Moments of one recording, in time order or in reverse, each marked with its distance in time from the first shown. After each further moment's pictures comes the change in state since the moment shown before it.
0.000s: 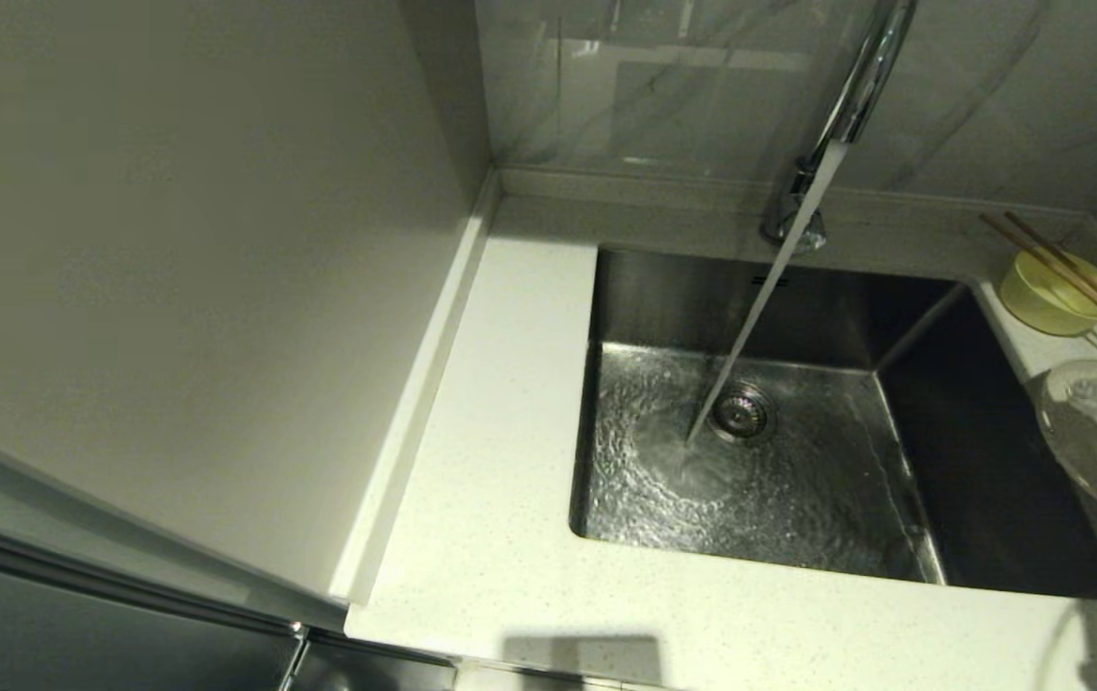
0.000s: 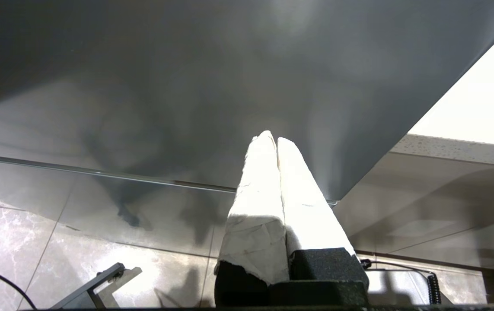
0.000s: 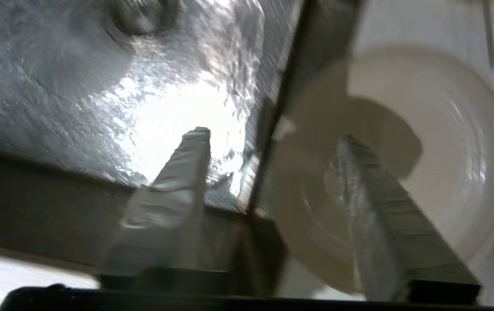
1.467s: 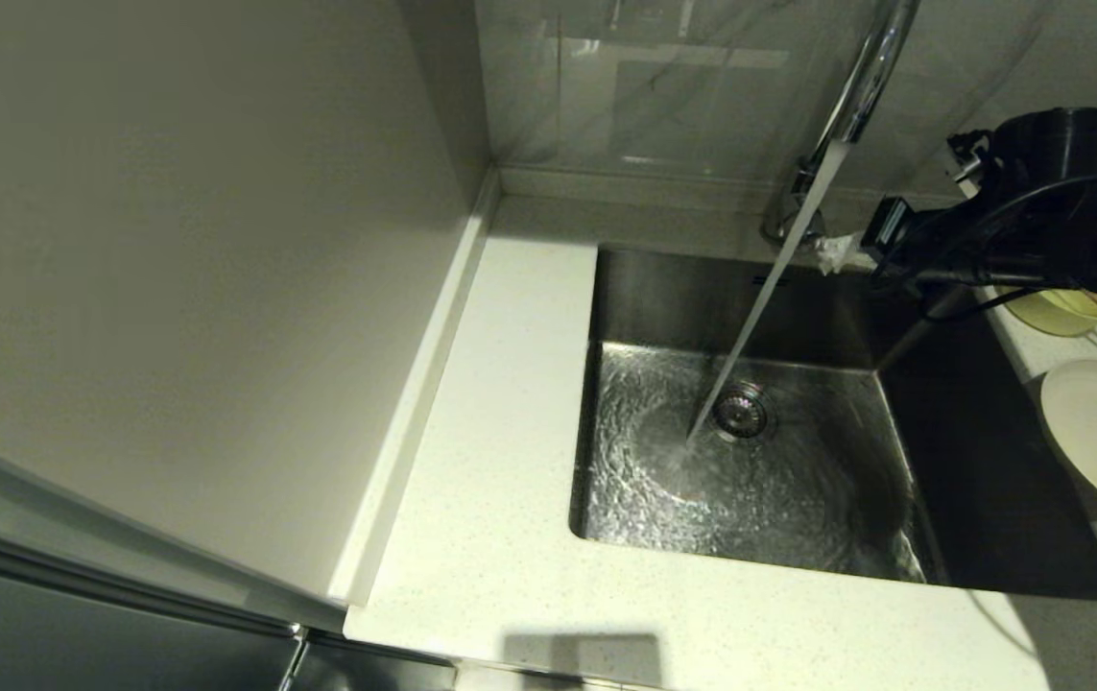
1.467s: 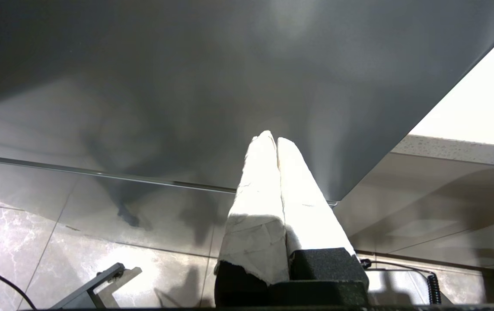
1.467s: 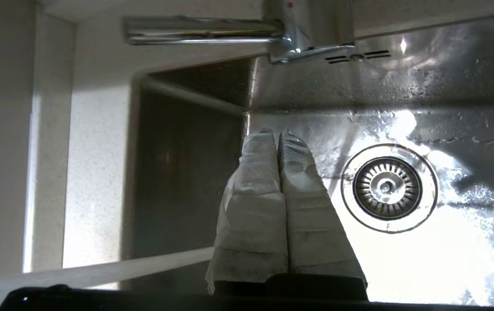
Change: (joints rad) left arm 0.000 0.000 0.000 0.000 0.000 0.000; right arm 0.406 0.521 -0.622 -0.180 0.044 0.836
